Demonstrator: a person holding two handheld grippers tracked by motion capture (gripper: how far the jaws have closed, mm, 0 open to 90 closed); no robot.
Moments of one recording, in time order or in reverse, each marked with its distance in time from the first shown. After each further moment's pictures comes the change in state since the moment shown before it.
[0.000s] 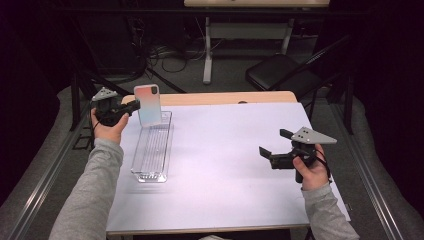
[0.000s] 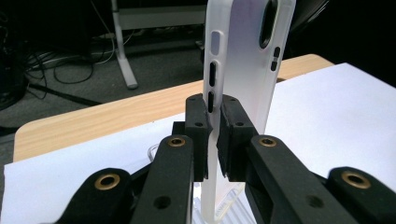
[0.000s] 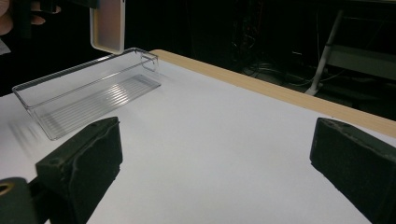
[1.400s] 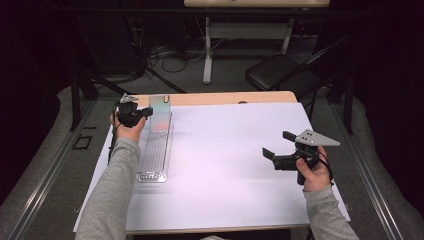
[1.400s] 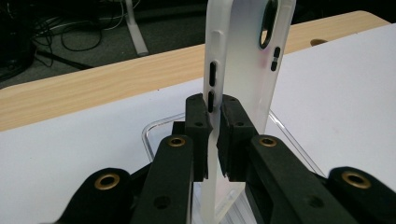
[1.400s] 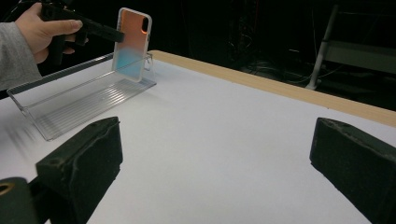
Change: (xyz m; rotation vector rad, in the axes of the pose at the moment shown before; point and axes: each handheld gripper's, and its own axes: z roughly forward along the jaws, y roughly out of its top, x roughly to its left) left arm 0.004 -0.028 0.068 0.131 0.061 -0.002; right arm -0.008 -0.012 -0.003 -0.011 -0.009 0.039
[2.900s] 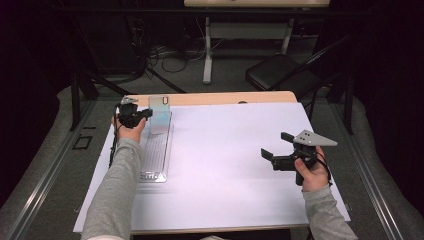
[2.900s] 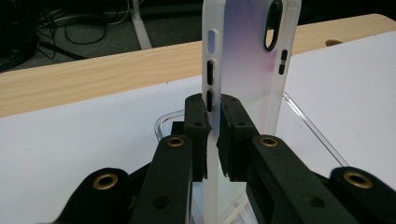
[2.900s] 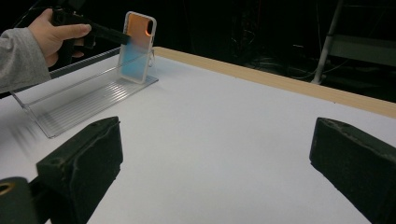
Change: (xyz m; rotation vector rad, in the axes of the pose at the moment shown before) left arm 0.010 -0.010 0.015 -0.004 0.017 -0.043; right arm 0.000 -0.004 0.005 0.012 0.013 0.010
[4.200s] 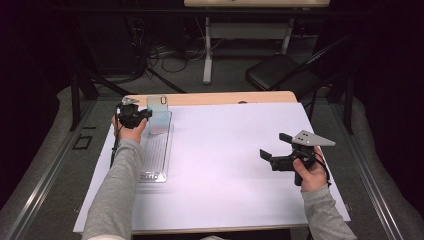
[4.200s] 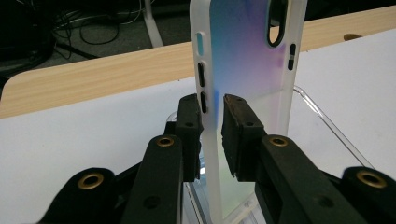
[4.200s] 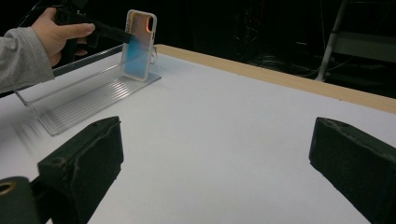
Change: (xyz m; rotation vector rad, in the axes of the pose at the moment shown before) left arm -0.002 -0.001 0.002 0.008 0.061 0.023; right arm 0.001 -0.002 0.003 0.009 0.010 0.003
